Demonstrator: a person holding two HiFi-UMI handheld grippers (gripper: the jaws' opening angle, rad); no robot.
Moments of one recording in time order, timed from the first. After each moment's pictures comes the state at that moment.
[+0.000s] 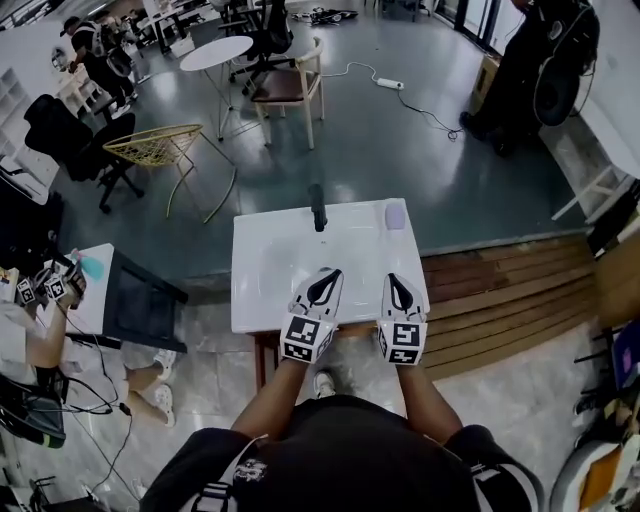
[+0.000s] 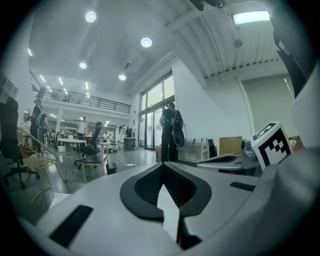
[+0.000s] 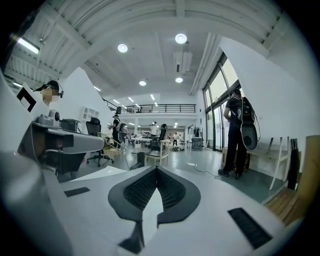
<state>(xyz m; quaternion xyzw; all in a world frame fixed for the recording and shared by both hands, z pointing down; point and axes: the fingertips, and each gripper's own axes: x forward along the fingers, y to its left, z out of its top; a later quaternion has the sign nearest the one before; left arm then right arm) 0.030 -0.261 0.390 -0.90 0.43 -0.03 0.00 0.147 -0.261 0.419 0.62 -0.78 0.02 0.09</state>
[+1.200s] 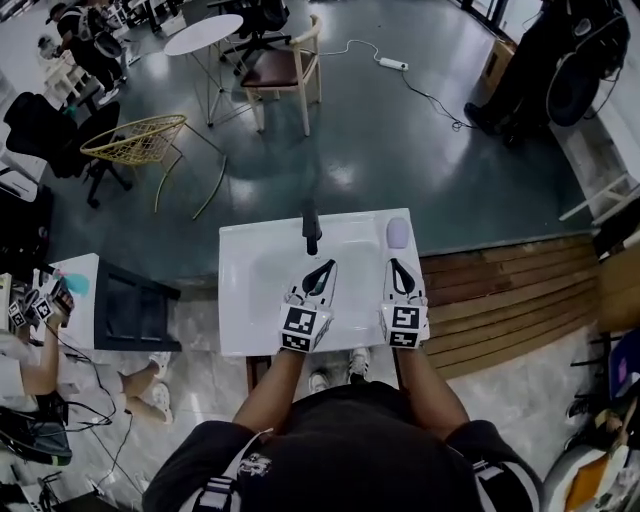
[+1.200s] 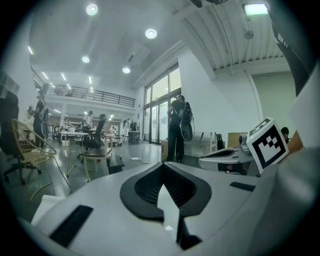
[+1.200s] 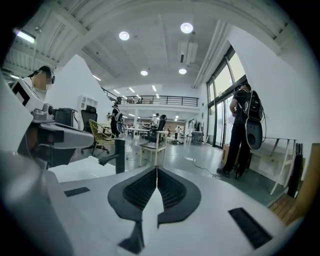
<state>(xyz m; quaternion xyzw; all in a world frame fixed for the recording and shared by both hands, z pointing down) 0.043 -0.392 0.437 -0.90 0.44 -0.07 -0.02 0.178 -0.404 0.457 0.61 -0.78 0.03 0.14</state>
